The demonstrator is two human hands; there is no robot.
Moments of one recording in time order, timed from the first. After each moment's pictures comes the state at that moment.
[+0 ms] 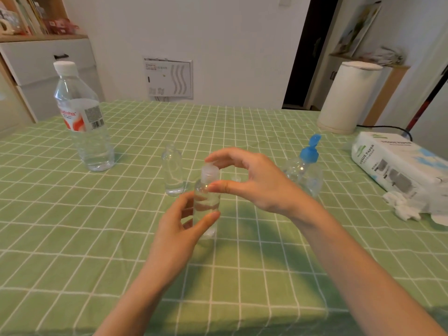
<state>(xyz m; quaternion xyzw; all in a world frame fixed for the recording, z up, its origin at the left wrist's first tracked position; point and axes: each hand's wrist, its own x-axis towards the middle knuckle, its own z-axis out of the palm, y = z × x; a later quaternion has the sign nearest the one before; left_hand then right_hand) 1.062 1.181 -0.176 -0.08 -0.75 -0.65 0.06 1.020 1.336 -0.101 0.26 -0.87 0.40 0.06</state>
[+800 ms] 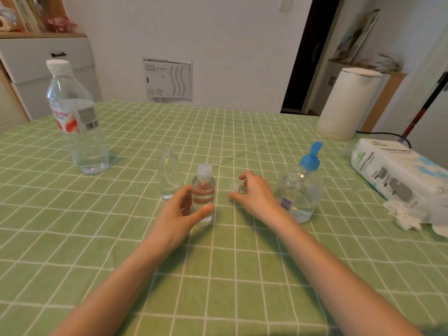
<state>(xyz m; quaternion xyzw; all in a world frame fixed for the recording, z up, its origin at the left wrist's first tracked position) 1.008 1.175 -0.187 -0.09 -0.78 -0.62 -0.01 0.948 1.357 -0.187 0.00 -0.95 0.30 0.07</state>
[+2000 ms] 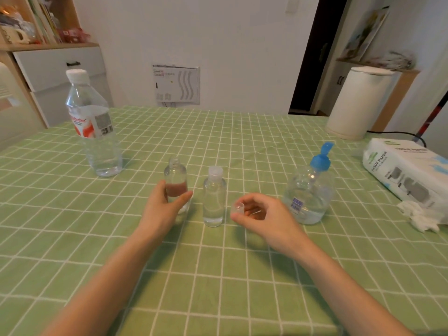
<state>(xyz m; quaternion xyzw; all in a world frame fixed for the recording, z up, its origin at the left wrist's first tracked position) 0.985 1.142 -0.194 0.04 -0.79 -0.61 0.07 1.030 1.349 -0.166 0.10 -0.85 0.51 0.02</state>
